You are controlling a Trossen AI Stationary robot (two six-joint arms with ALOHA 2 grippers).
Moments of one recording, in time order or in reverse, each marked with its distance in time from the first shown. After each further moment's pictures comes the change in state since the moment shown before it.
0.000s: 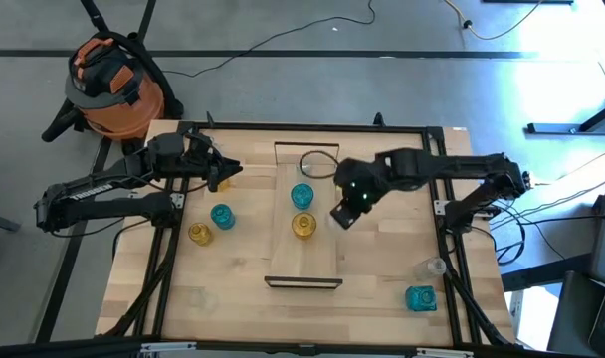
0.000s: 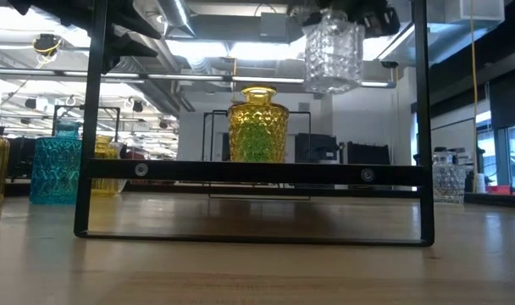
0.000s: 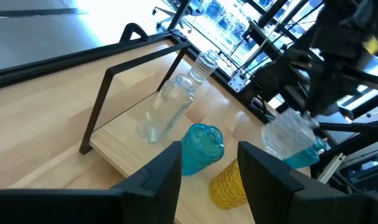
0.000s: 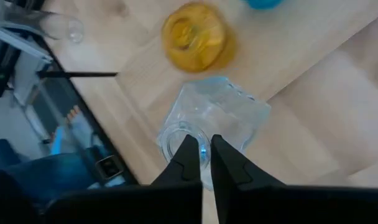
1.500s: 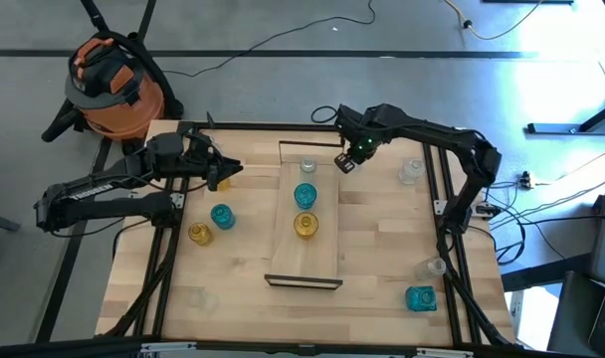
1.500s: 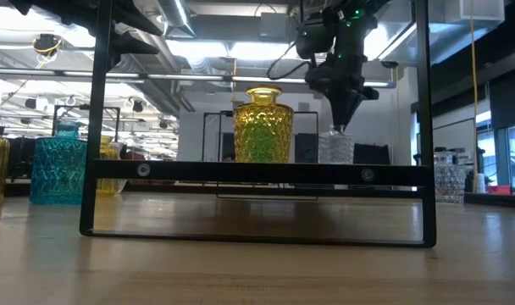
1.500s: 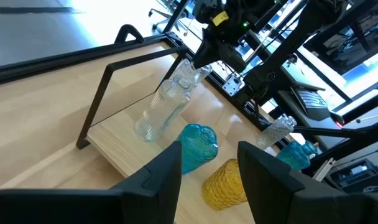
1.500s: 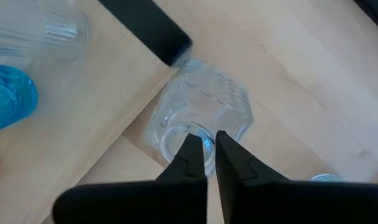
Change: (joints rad) left arm 0.000 0.000 0.000 0.022 0.011 -0.033; right arm -0.510 0.177 -0.049 -0.093 0.253 -0.469
